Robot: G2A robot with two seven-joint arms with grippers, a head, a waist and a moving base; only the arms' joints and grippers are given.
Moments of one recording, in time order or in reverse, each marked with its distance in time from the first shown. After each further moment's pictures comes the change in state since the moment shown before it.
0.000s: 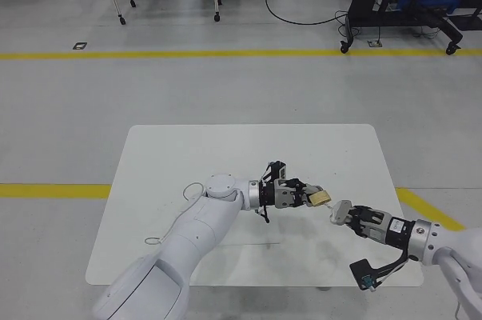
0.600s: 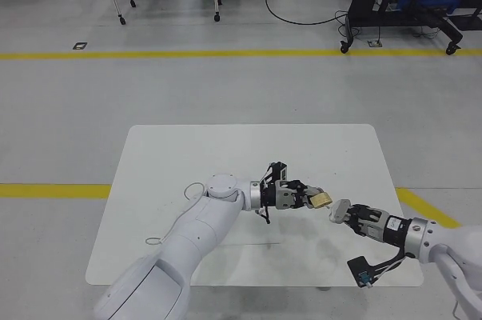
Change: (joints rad) left arm -0.002 -0.006 -0.013 0.003 0.049 0.001 0.007; right arm 0.030 0.006 -0.035 0.014 -0.013 -0.029 0.019
